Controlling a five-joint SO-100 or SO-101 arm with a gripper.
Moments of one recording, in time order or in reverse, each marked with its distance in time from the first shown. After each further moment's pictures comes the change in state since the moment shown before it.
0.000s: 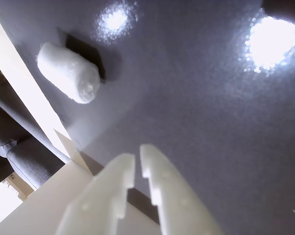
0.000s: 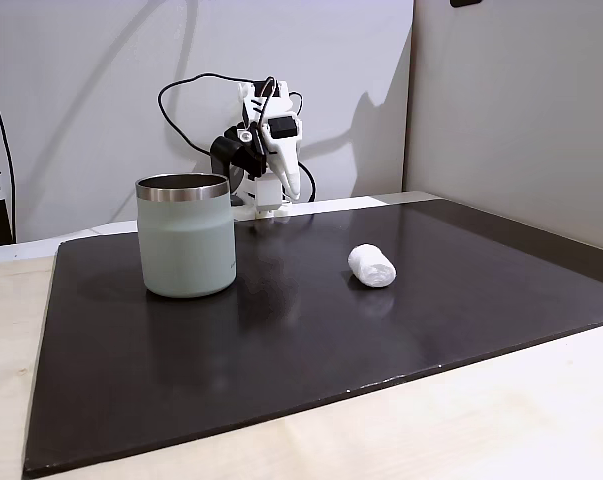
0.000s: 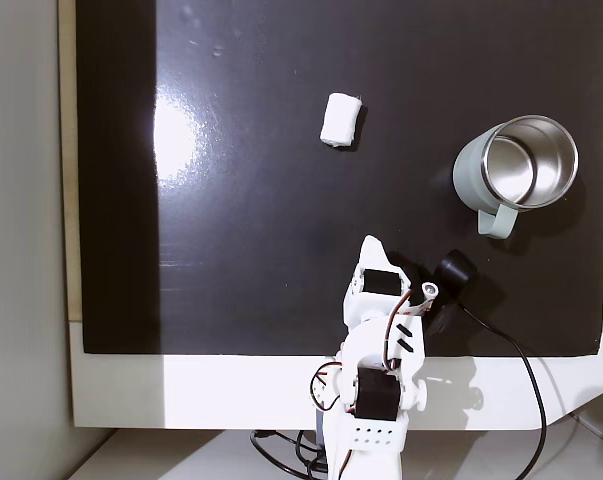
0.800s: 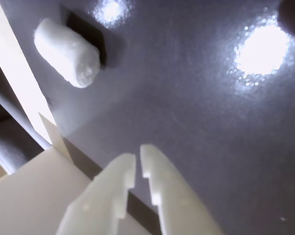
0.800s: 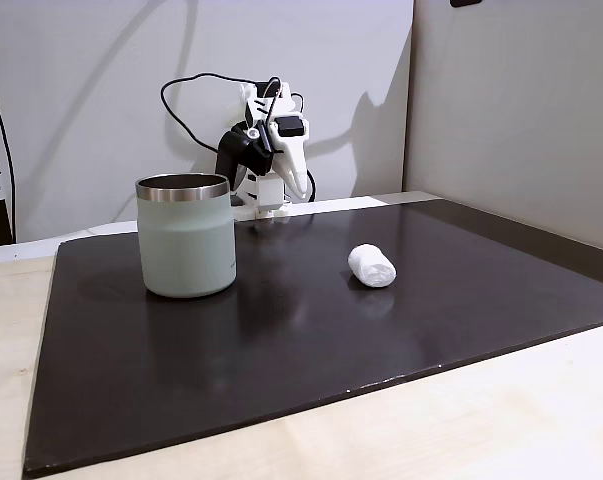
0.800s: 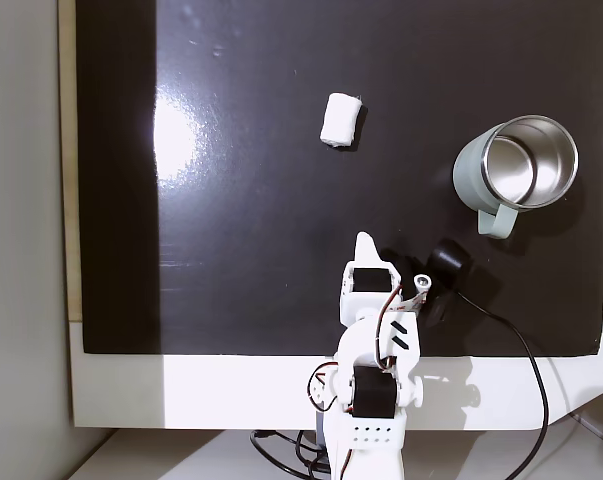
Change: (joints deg) arm -2.8 0.1 0.7 -2.3 -6.2
